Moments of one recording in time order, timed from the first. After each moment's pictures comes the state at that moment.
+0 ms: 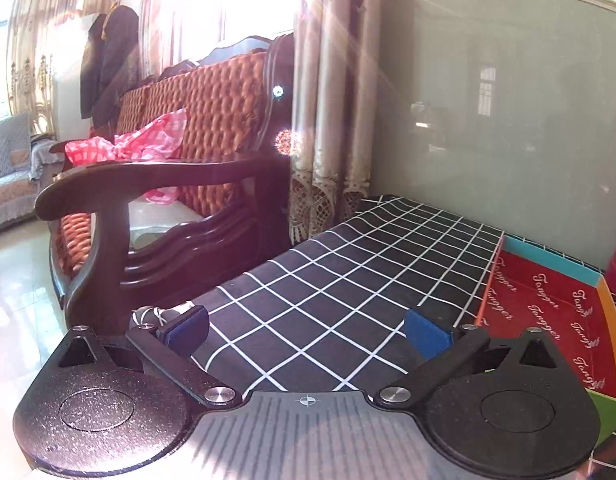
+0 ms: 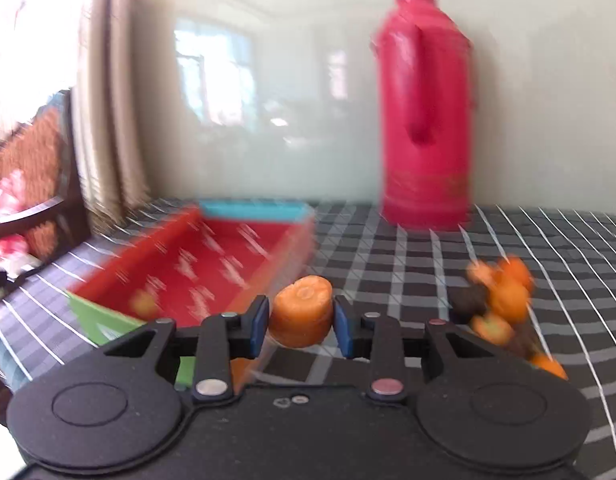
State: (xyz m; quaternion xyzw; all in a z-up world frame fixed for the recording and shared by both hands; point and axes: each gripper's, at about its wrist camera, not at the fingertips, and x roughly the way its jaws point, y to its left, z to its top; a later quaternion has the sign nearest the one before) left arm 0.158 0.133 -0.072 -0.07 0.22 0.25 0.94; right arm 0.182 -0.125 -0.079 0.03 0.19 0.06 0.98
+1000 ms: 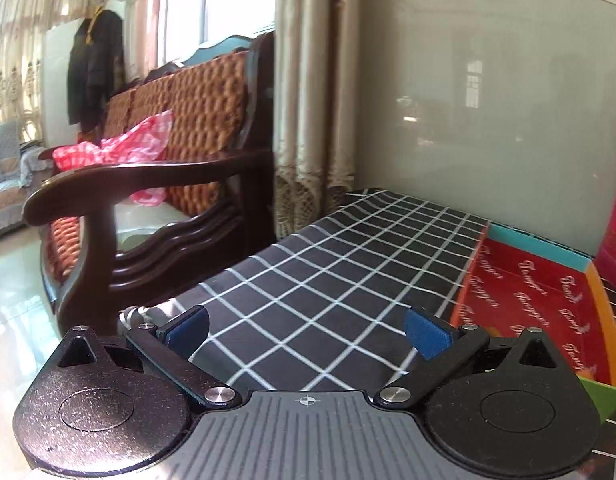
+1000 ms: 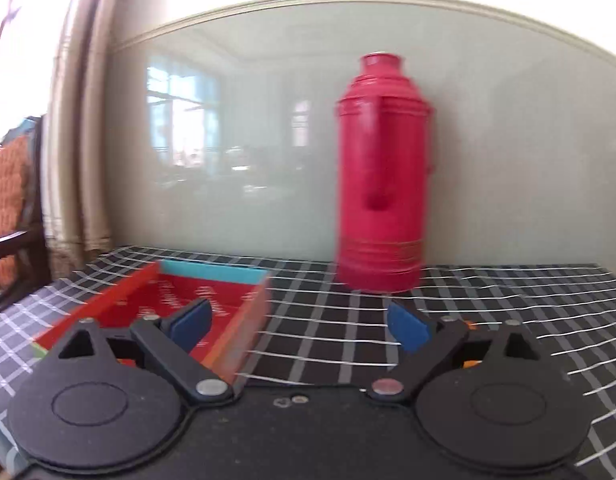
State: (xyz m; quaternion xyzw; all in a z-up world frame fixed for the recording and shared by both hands) left arm 0.163 0.112 -0.073 -0.05 0.22 0.22 0.95; right arm 0.168 -0.144 -0.064 0.00 0.13 -0.08 0.99
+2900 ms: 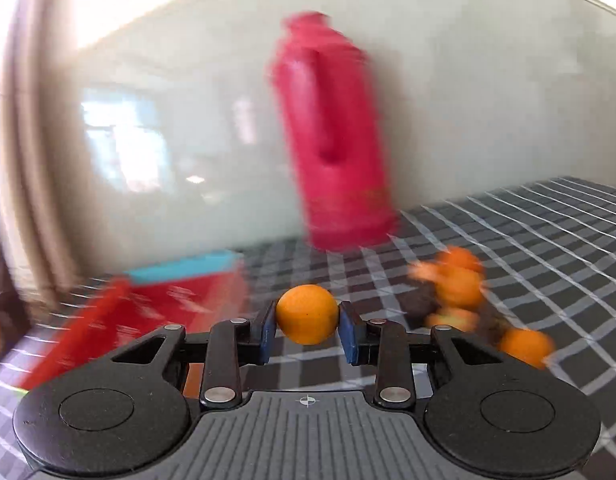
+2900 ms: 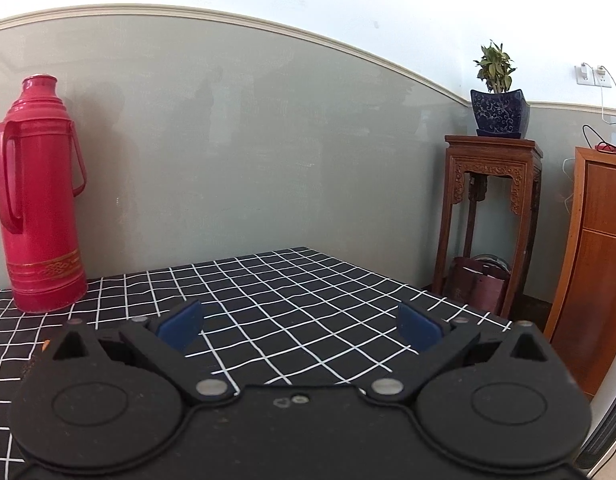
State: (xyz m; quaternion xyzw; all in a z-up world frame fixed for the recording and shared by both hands) left arm 0.177 -0.145 -0.098 0.13 0.14 -0.06 0.98; right arm 0.084 -0.318 -0.067 0.03 0.10 -0.41 0.90
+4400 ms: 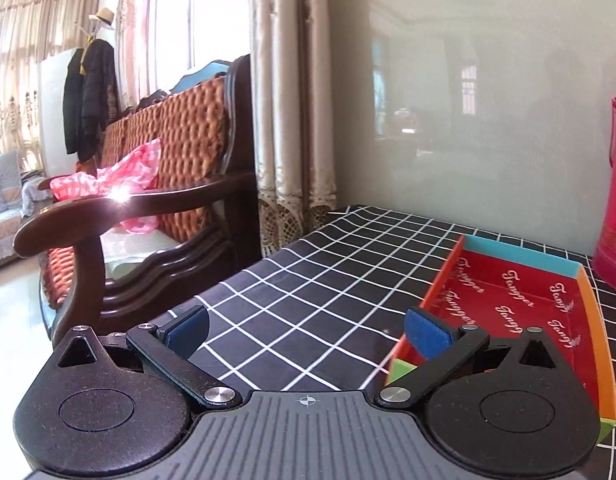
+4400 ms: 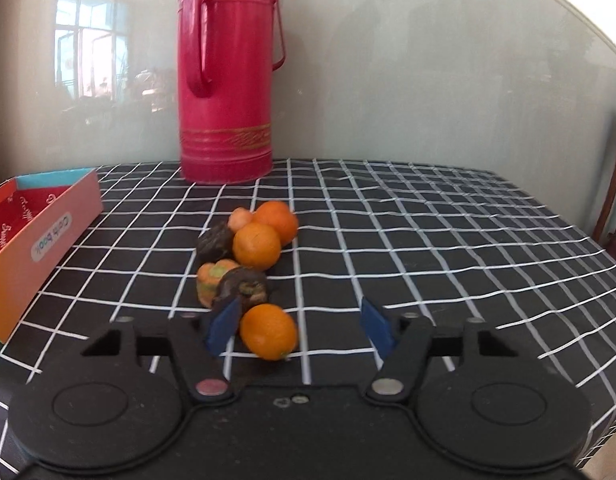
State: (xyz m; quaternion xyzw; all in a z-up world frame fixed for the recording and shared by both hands) left arm 0.190 0.076 -0.073 -0.02 0.20 0.24 0.95; right arm 0.153 -0.245 -0.108 0.03 0.27 -0.17 0.95
